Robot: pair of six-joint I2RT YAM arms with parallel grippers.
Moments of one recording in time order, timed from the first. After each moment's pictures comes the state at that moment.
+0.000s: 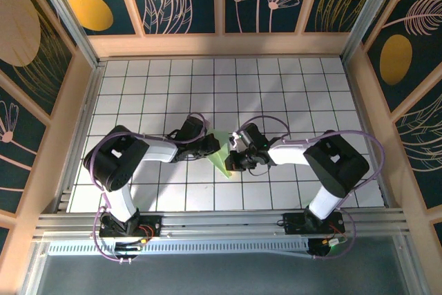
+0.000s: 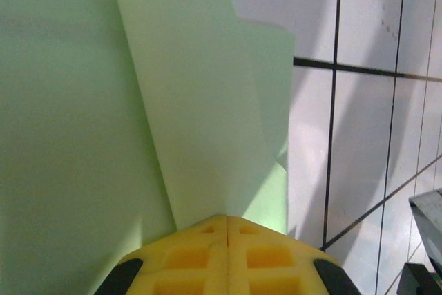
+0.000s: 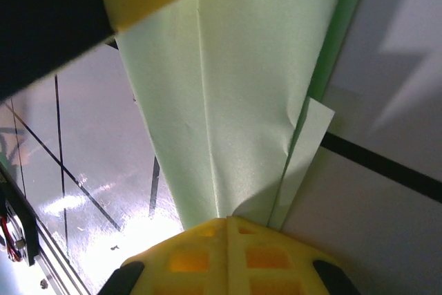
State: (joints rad) left arm -0.64 1.80 0.73 0.26 0.33 -0.93; right arm 0.76 1.67 0.69 -0.06 -0.50 0.62
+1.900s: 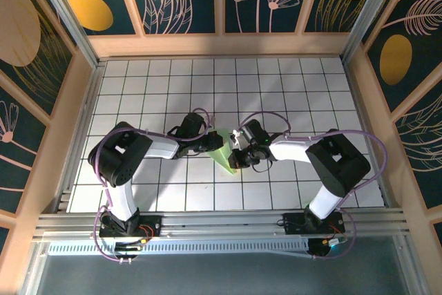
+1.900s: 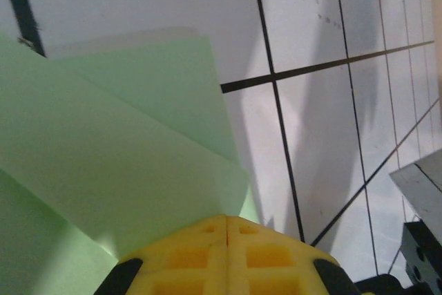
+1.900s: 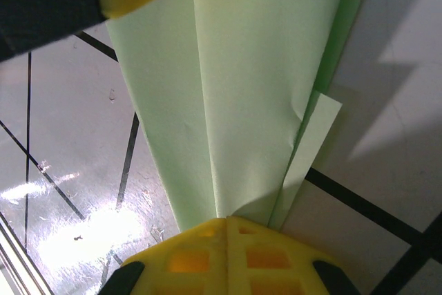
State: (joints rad) left arm -0.63 1.85 0.77 0.35 0.43 -0.76; right arm 0.71 1.66 0.73 -0.17 -0.47 0.44
